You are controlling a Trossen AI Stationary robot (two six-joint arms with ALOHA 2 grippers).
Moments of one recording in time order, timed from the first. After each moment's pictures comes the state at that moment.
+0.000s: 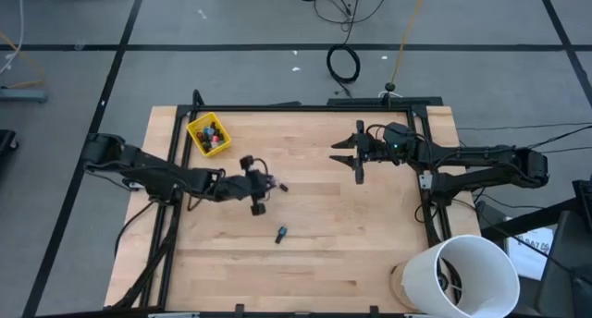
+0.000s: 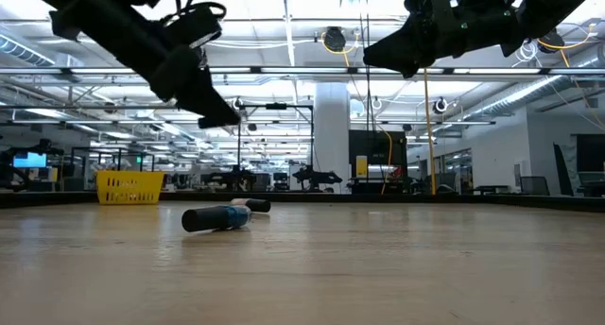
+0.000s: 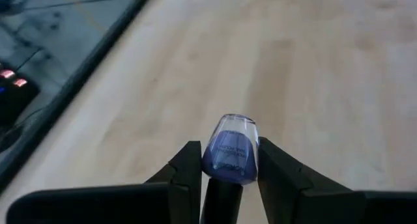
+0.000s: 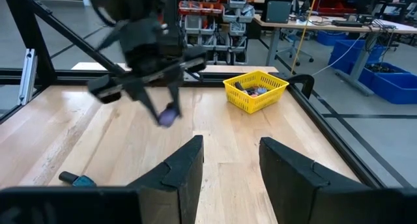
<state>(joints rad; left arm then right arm) -0.15 1.34 0.61 0.11 -0.48 -0.04 -0.30 1.08 0.57 0.37 -0.23 -0.09</state>
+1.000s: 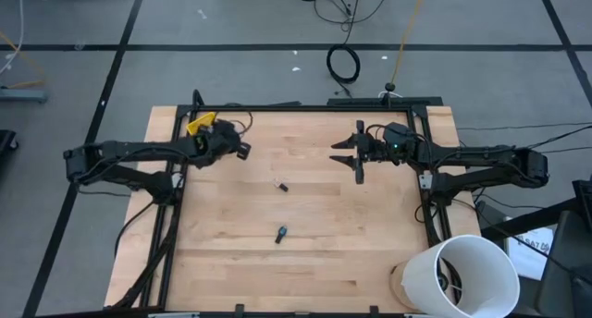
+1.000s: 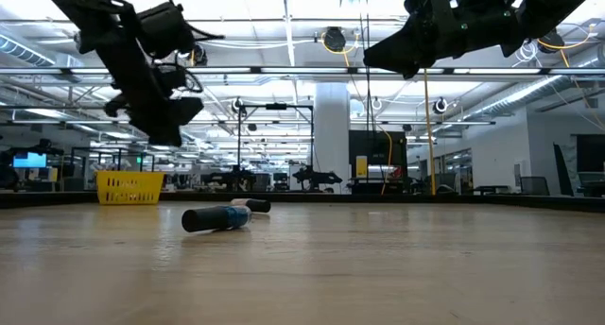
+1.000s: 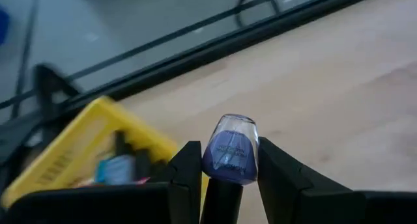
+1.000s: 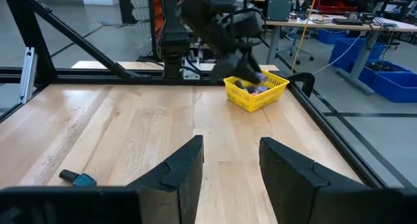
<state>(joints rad) 0.36 1.16 0.61 -0.36 -0.66 -0.52 -0.30 1.08 0.57 0.36 -0.23 -0.09</state>
